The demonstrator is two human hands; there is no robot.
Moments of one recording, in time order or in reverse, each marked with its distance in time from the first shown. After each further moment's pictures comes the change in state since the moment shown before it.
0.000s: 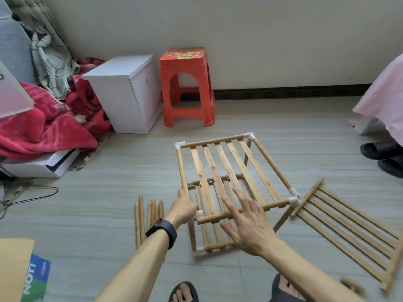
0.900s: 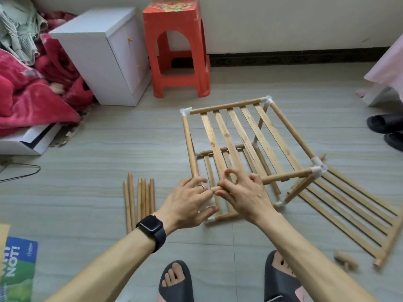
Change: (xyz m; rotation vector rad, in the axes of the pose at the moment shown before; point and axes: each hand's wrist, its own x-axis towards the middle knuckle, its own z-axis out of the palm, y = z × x) left_hand 0.004 -0.017 0.037 0.901 0.256 1.067; right_hand 0.034 0.034 0.014 0.014 0.178 -0.072
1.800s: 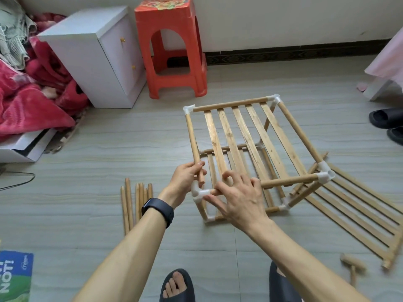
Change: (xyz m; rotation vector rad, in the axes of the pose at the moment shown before) left_hand 0.067 -0.031 0.000 -1.571 0.017 -1.005; right_hand 0.012 -0.028 -0.001 -0.066 0.122 0.154
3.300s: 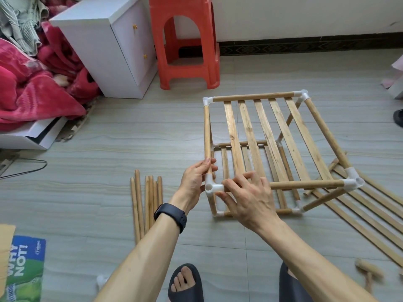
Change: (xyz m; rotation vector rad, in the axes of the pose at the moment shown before) left_hand -0.003 -0.018 -0.007 -0.262 0.060 -0.011; right_hand 0.001 -0.005 0.020 0.051 0.070 -0.099
